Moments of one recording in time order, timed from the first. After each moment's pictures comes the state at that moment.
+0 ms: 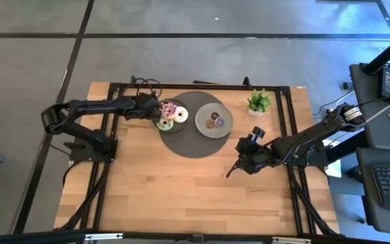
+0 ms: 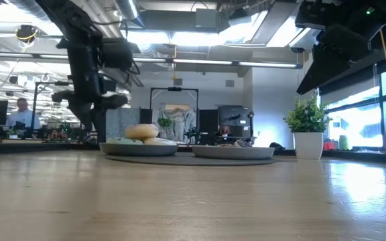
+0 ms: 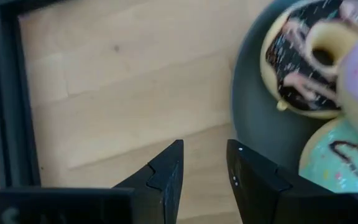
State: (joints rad) left arm 0.52 1.34 0.73 -0.65 -0.42 -0.74; right arm 0.41 1.31 0.85 -0.75 0.70 0.65
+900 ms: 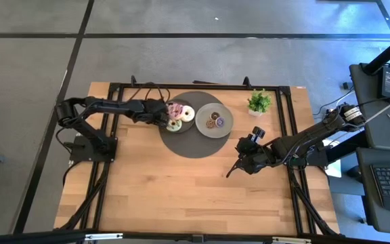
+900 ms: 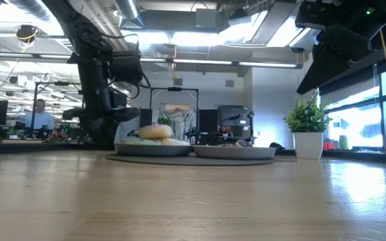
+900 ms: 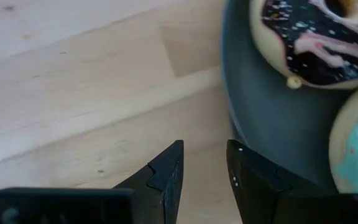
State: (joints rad) left arm 0.48 1.52 0.72 -0.48 -0.30 -0.79; right arm 0.41 1.31 0.85 -0.75 0.70 0.65
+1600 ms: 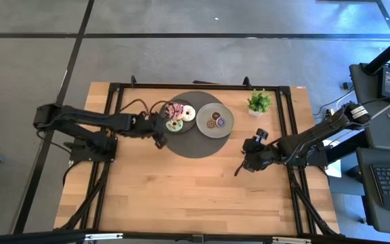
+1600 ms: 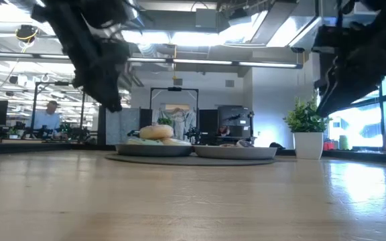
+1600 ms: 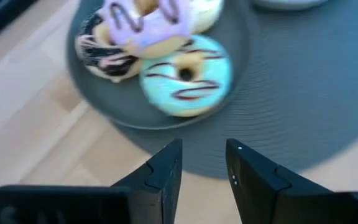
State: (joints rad) left arm 0.08 1.23 0.72 -0.54 -0.39 -0.56; right arm 0.41 1.18 0.65 -0.65 0.58 0.62
